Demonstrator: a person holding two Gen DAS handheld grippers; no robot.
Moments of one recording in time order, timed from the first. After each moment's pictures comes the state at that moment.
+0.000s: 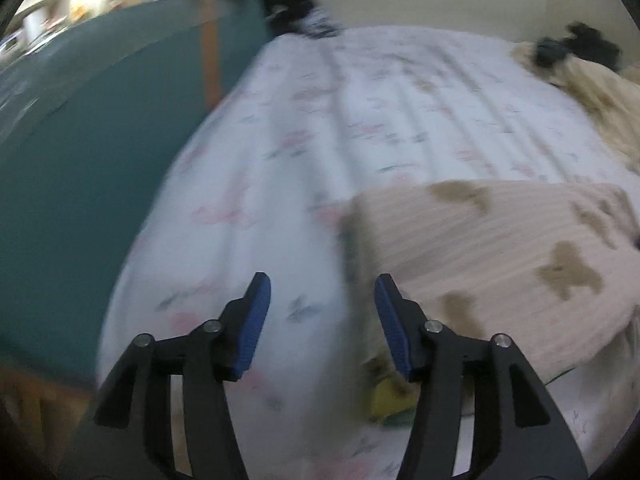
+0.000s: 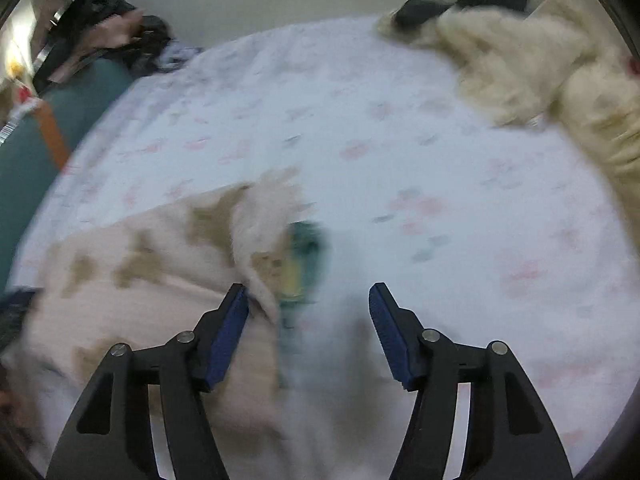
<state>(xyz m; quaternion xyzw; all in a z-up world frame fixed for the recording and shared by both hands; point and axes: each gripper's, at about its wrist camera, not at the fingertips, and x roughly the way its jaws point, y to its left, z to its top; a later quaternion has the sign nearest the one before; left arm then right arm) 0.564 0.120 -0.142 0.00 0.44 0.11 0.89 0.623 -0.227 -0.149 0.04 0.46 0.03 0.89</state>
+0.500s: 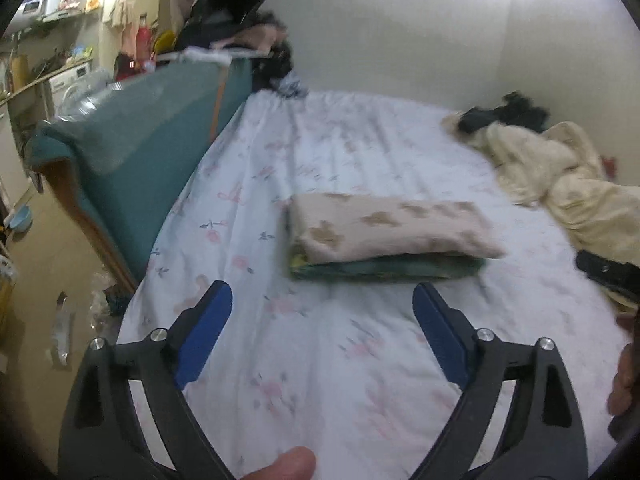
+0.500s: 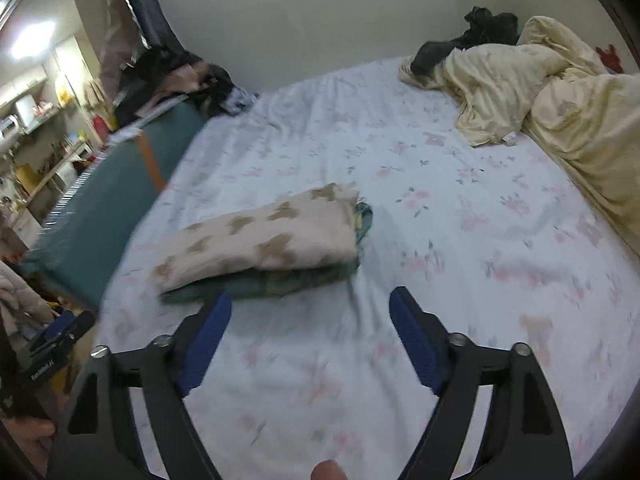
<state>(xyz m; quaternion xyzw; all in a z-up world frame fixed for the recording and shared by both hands) 0.365 0.074 -0.028 -0.07 0.33 0.01 0.94 0.438 -0.231 -0.034 0.12 0.39 0.12 0.91</state>
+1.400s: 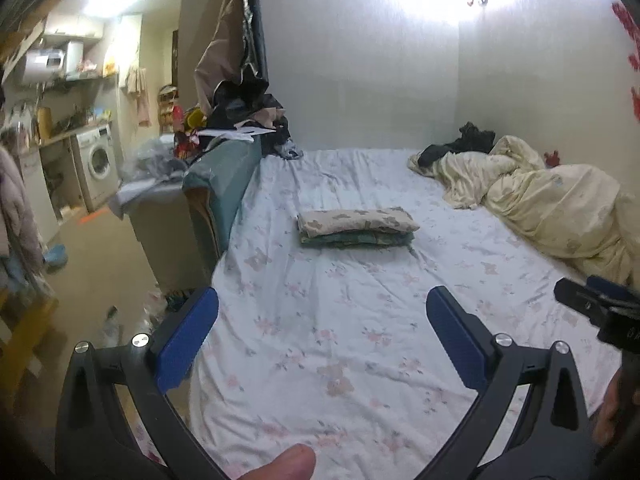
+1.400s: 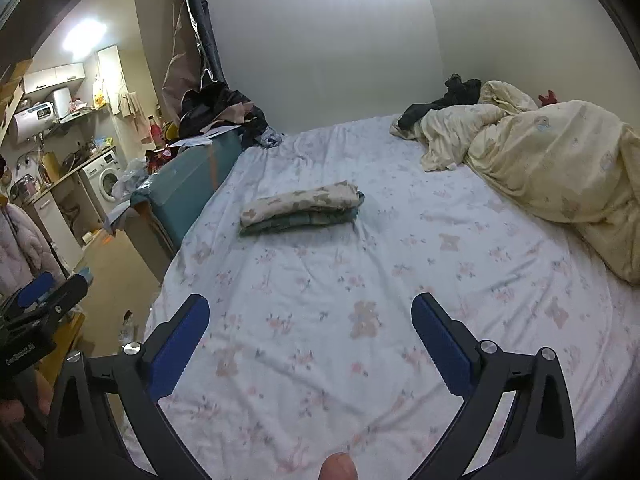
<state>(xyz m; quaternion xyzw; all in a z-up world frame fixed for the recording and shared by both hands) 0.040 0.035 0.073 -0.03 0.24 0.02 0.97 0.084 -0.221 0.053 0.07 0.30 0.11 0.95</state>
